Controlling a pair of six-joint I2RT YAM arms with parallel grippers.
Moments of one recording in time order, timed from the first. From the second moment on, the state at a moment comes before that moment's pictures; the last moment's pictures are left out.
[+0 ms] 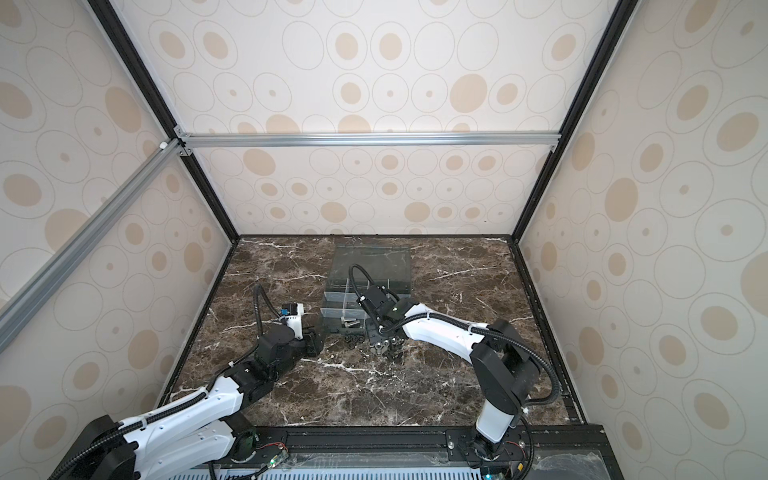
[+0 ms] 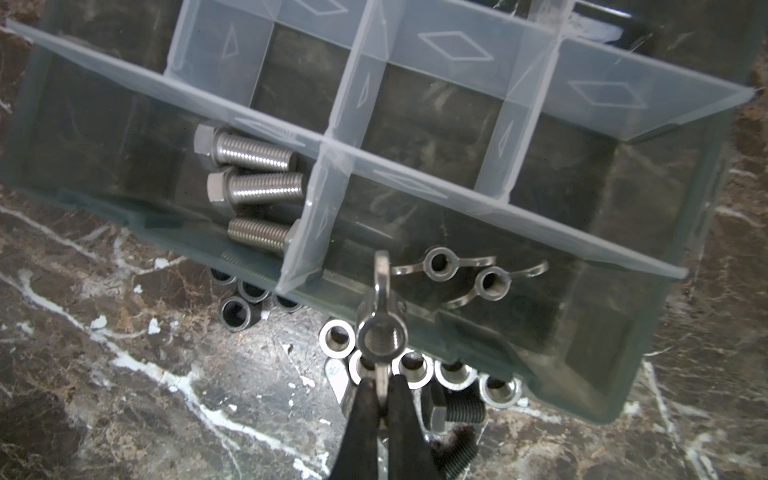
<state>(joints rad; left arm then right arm) -0.63 0.97 0.33 0.17 -0.18 -0.60 0.81 1.70 1.19 -0.62 0.16 0.51</state>
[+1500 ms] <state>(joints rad) -0.63 1.04 0.33 0.16 -0.12 -0.60 0.74 1.64 1.08 -0.57 0.12 0.55</state>
